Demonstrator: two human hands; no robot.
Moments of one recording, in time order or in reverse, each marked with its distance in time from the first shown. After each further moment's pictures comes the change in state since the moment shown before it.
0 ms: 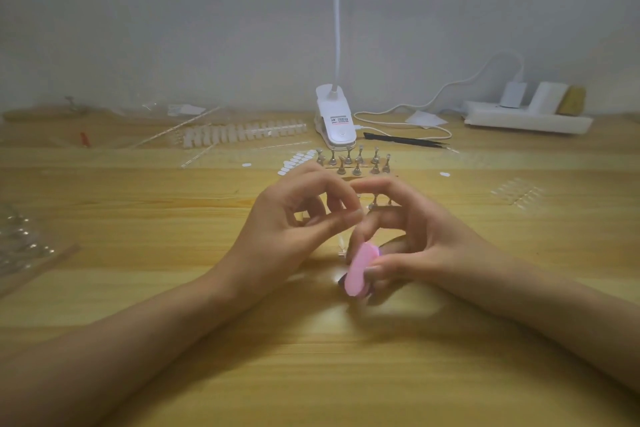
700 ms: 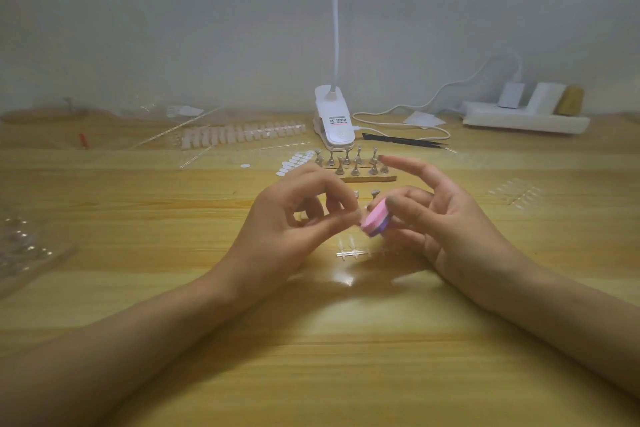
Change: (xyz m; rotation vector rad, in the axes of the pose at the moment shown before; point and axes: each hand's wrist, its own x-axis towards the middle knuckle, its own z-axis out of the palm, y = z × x) left_hand 0.001 -0.001 0.000 0.033 0.010 -0.007; right_hand 0.003 0.003 -0.006 0.205 0.310 -0.067
